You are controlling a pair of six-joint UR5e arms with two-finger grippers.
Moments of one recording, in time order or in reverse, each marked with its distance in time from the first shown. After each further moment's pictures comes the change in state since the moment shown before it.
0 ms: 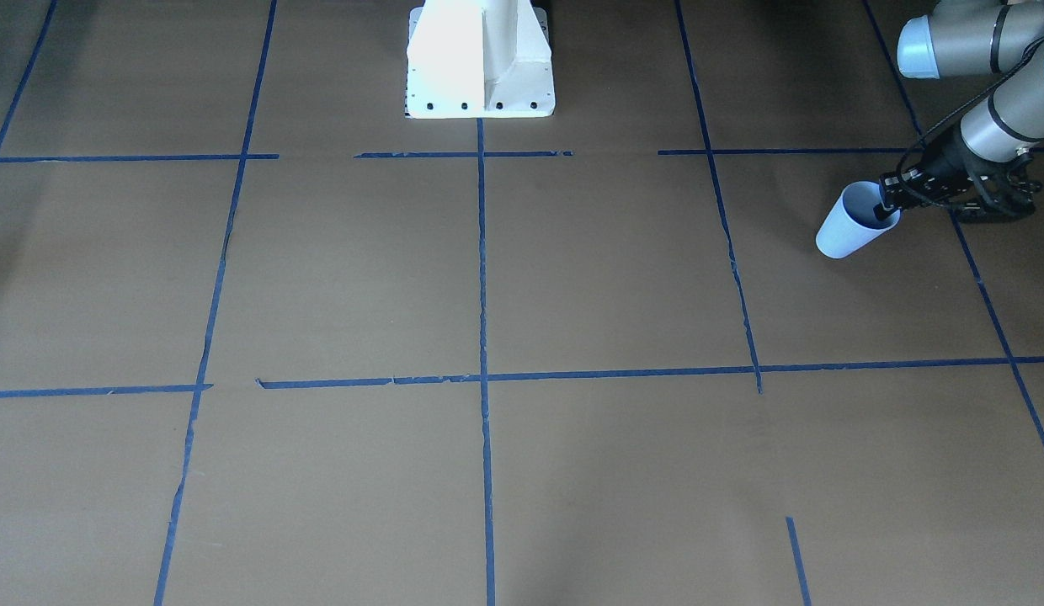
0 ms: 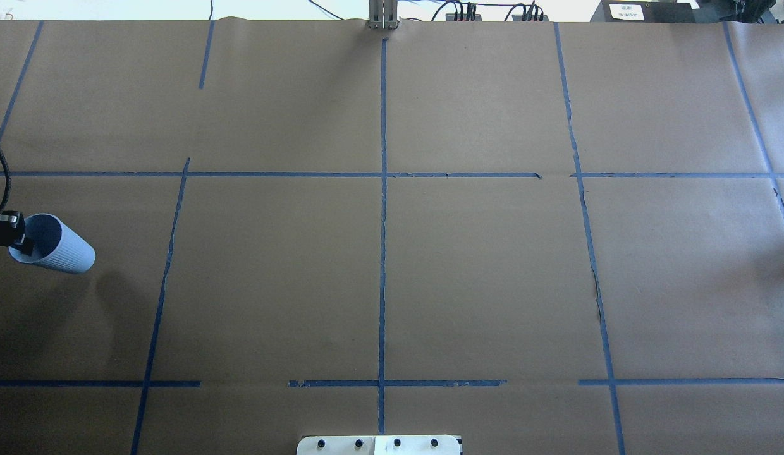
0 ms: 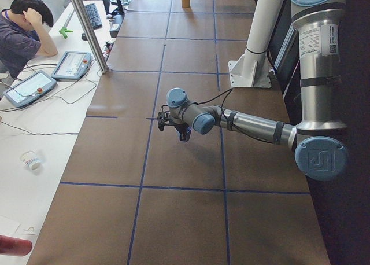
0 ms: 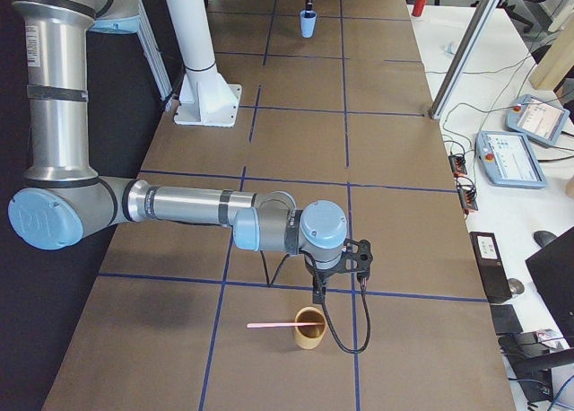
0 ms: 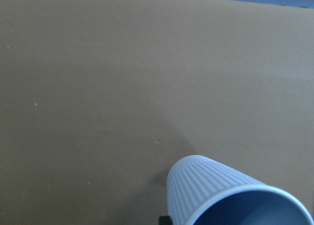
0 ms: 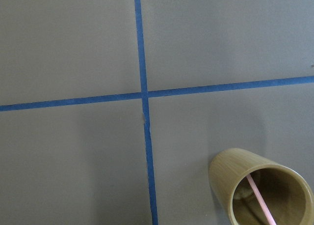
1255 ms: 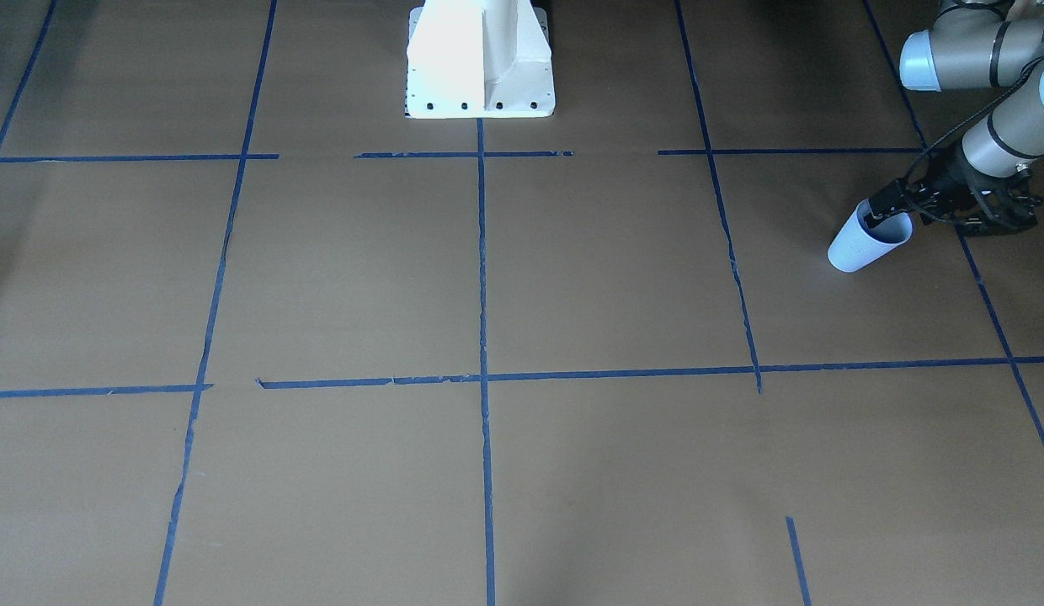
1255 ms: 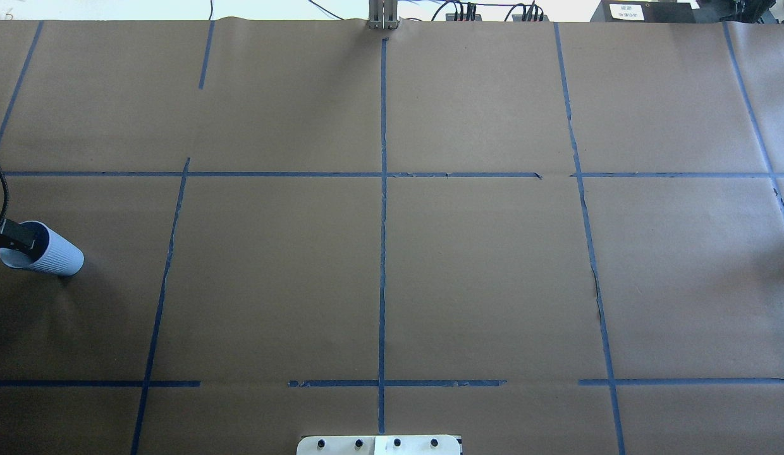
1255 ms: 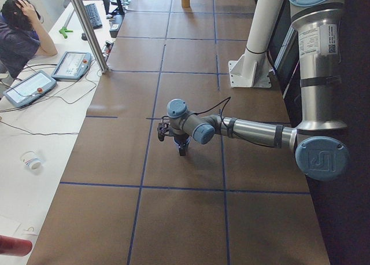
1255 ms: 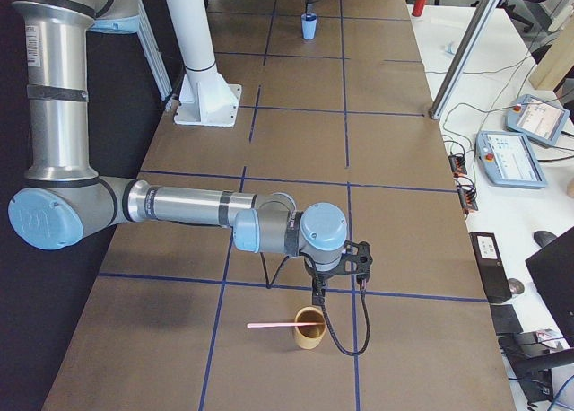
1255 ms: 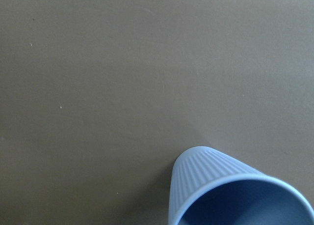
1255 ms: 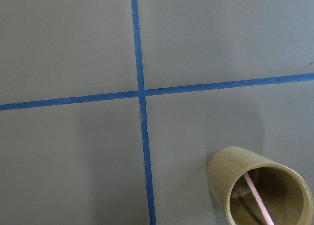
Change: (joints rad) left arm 0.029 0.043 0.124 -0.123 0.077 0.026; right arm 0.000 0.000 -0.009 0.000 -0.002 -0.001
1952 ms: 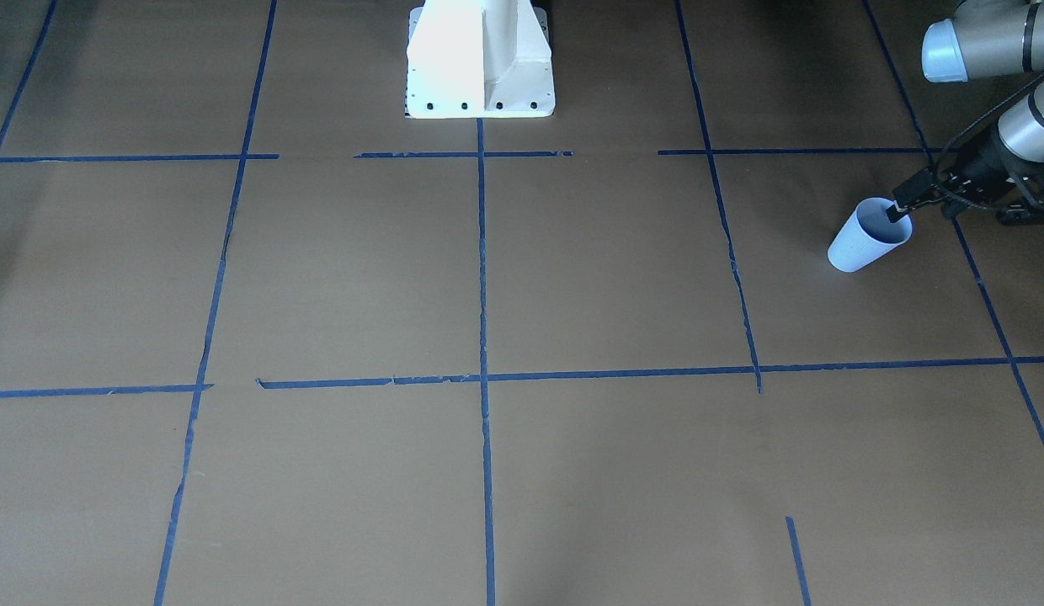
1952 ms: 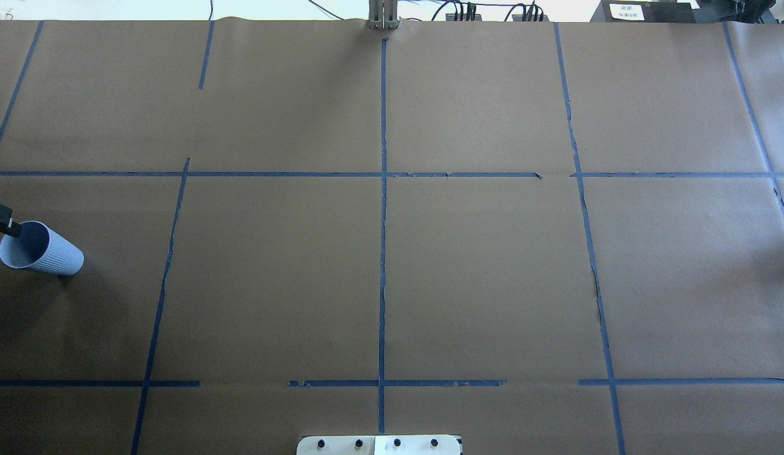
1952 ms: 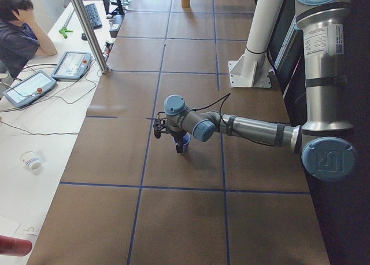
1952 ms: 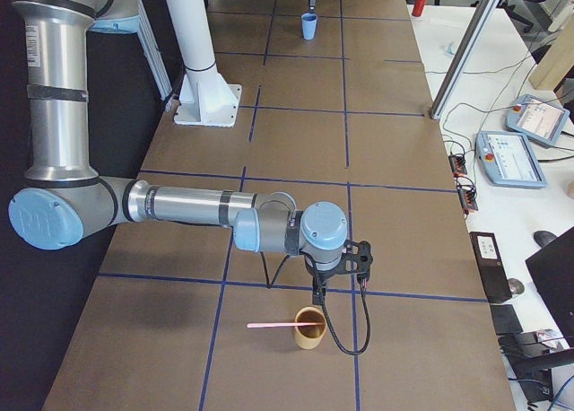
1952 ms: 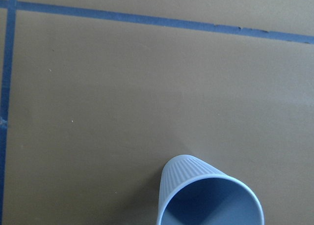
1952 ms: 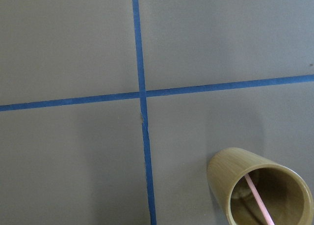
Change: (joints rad) left arm -0.079 0.001 -0.024 0.019 -0.056 0.024; right arm 0.000 0.001 0.002 0.000 0.000 0.001
